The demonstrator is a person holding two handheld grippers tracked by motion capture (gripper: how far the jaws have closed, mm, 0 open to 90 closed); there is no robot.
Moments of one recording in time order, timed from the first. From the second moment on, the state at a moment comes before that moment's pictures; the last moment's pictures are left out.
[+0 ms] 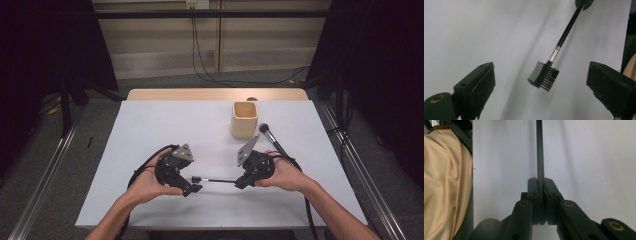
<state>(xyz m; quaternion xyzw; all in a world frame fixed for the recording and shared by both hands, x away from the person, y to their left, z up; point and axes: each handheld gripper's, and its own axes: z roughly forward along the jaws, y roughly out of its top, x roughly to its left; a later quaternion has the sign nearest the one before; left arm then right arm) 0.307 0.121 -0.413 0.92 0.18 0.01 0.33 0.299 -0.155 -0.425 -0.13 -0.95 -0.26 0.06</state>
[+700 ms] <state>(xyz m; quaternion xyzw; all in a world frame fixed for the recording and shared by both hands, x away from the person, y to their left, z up) 0.300 0.141 -0.424 0.90 0.23 0.09 0.37 0.296 -0.192 -0.437 -0.23 -0.91 -0.33 0.04</state>
